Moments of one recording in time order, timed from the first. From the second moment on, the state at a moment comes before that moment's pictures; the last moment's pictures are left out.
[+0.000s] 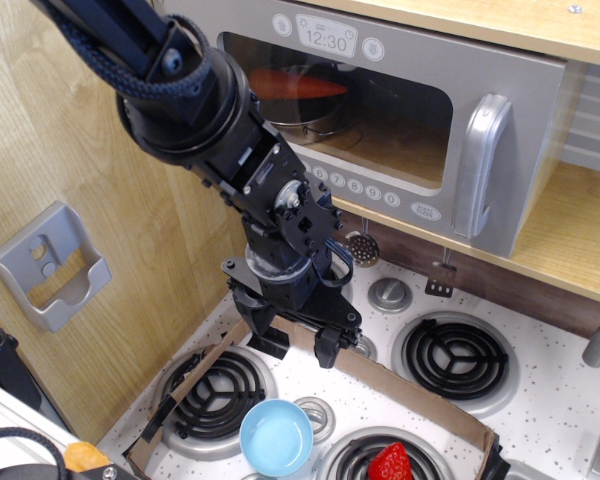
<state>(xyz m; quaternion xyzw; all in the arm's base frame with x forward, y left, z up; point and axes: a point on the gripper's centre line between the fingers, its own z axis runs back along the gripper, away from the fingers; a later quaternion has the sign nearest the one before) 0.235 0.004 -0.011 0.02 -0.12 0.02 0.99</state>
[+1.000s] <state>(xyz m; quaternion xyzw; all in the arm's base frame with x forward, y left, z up) 0.229 -0.032 0.078 0.06 -0.16 0.04 0.98</state>
